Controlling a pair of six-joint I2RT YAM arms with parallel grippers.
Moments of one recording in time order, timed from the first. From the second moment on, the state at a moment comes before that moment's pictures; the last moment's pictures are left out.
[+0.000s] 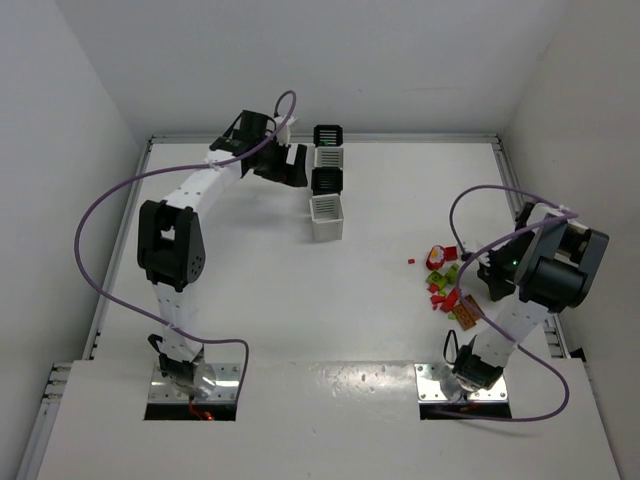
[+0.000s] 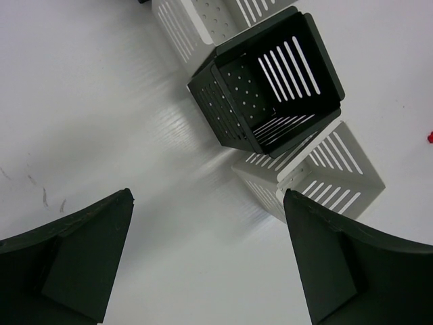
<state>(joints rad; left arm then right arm) -0.27 2.01 1.79 -0.55 0.37 0.01 -0.52 1.88 1.12 -1.17 -0.20 -1.85</state>
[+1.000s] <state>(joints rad) -0.14 1.91 1.58 -0.44 0.33 -0.11 -0.16 2.12 1.94 -0.98 -0.65 -1.19</state>
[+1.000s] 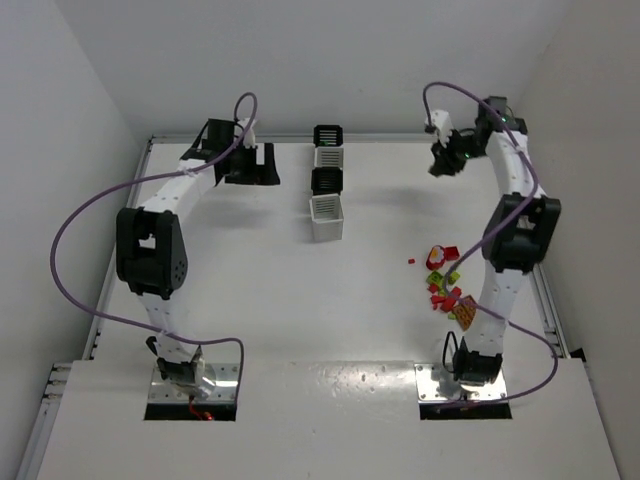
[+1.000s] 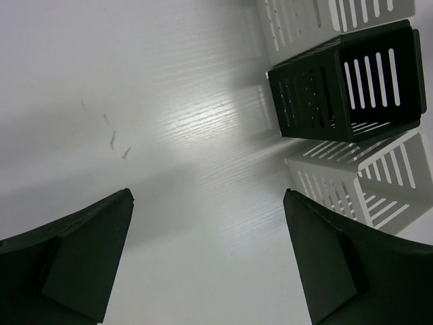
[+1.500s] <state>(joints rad) -0.07 1.80 1.51 -0.45 0.29 -0.07 0.26 2.34 2.17 -0.39 -0.72 -0.47</state>
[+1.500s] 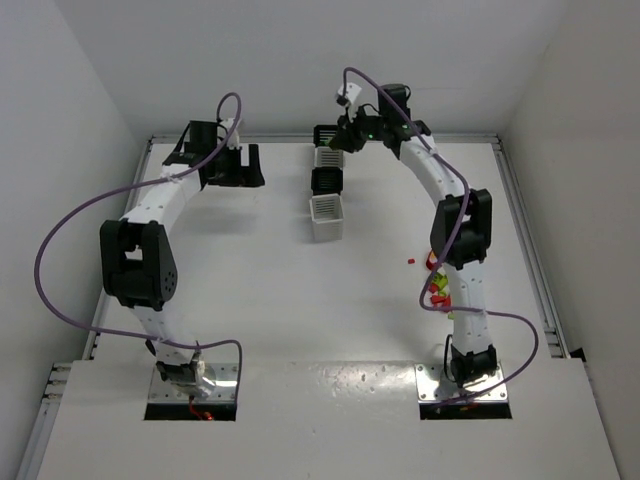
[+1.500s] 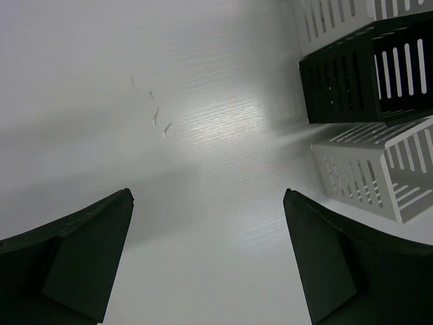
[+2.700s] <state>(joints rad) -0.24 1.78 1.48 -0.34 0.29 -0.05 0.32 2.37 2.09 -0.33 -0.49 -0.36</state>
